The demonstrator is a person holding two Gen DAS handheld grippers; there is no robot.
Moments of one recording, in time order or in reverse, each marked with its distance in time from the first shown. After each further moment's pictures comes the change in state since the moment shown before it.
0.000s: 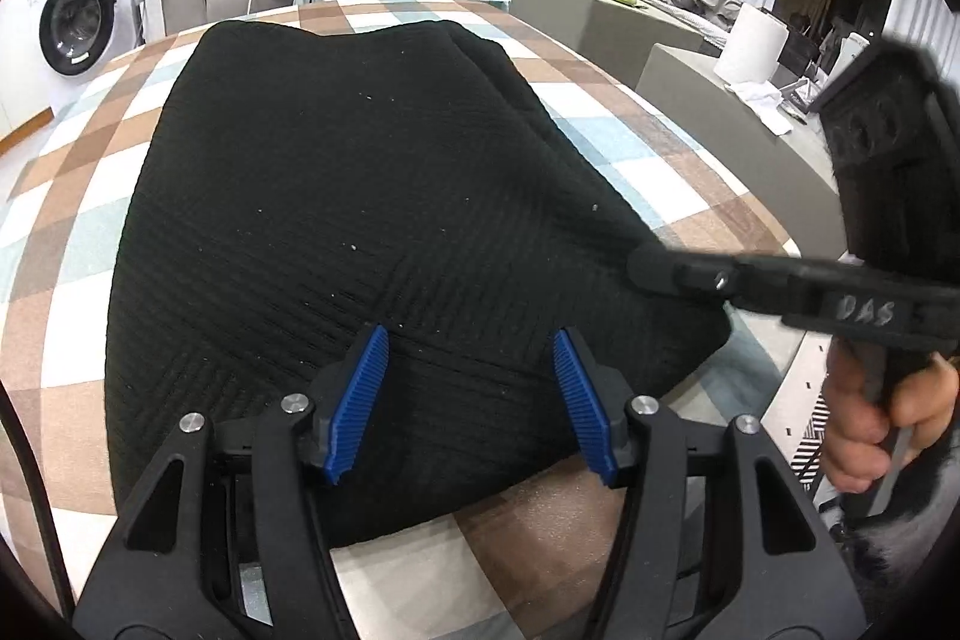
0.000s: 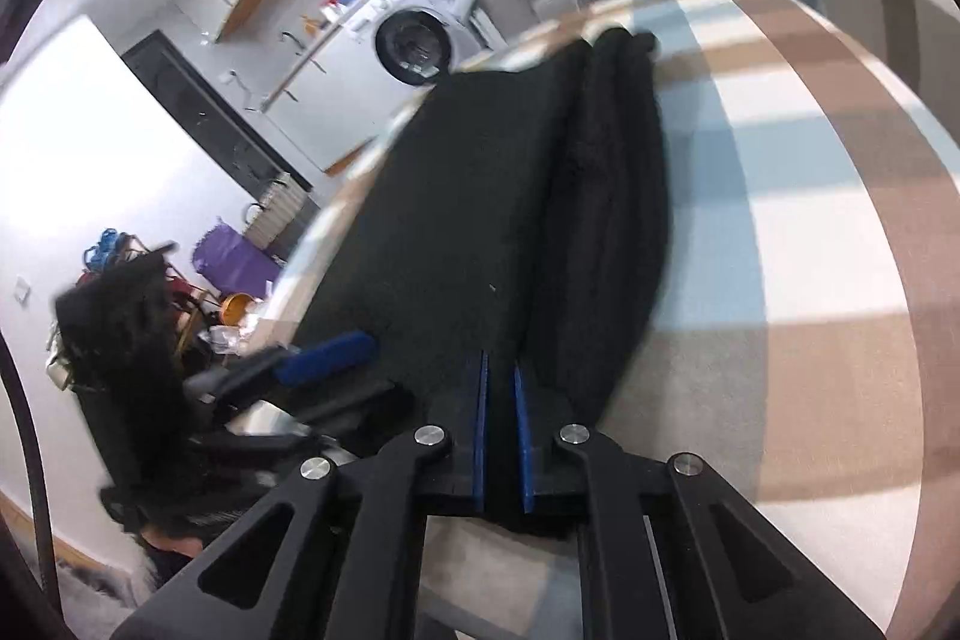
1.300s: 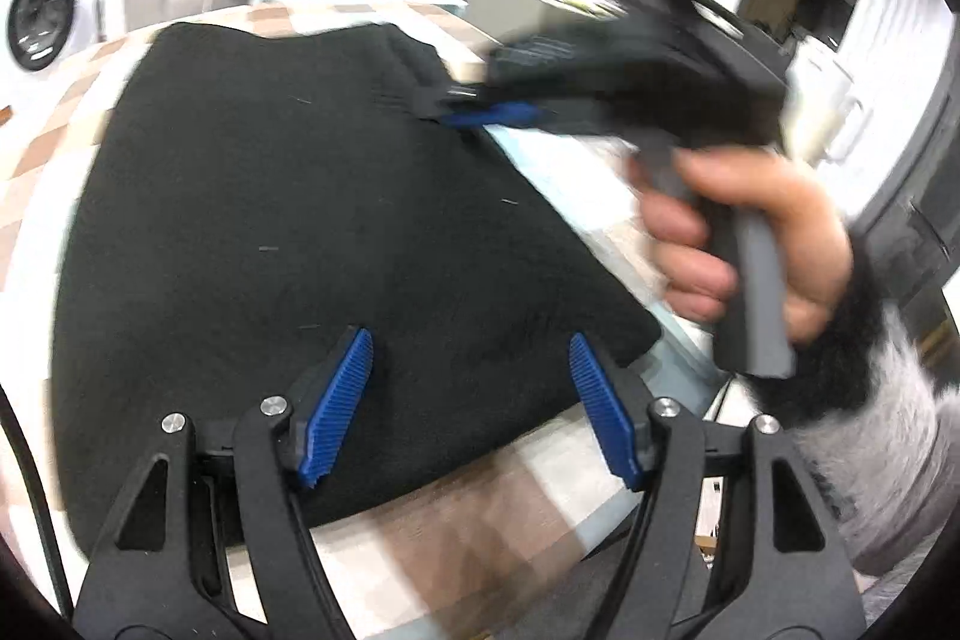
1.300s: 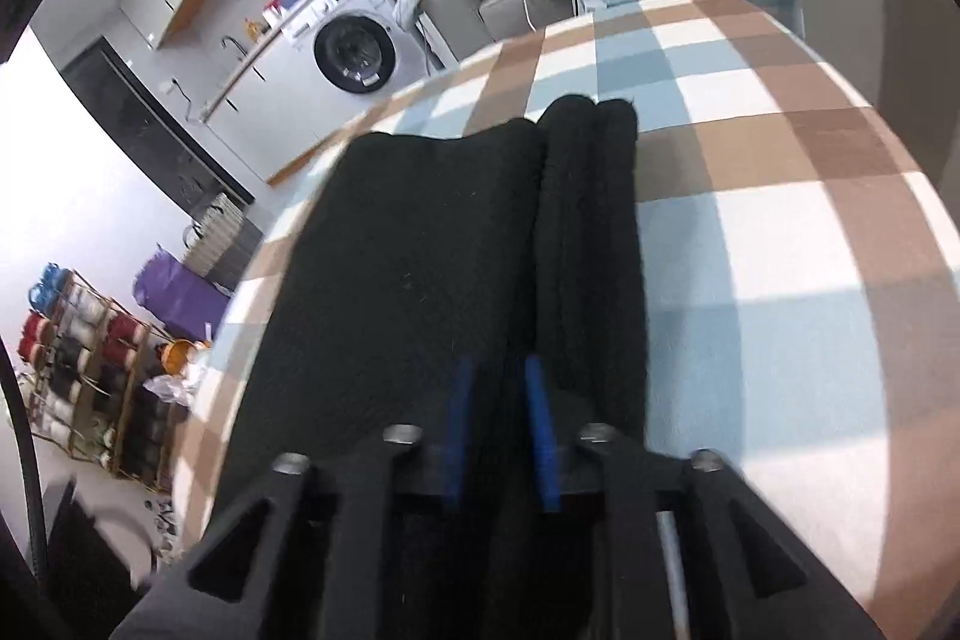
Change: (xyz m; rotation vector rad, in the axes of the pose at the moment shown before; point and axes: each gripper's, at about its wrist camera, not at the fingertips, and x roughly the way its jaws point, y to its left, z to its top) left arm -0.013 -0.012 -0.004 -0.007 -0.020 -0.098; right arm 0.042 -0.016 0.110 0.023 -0.015 -0.126
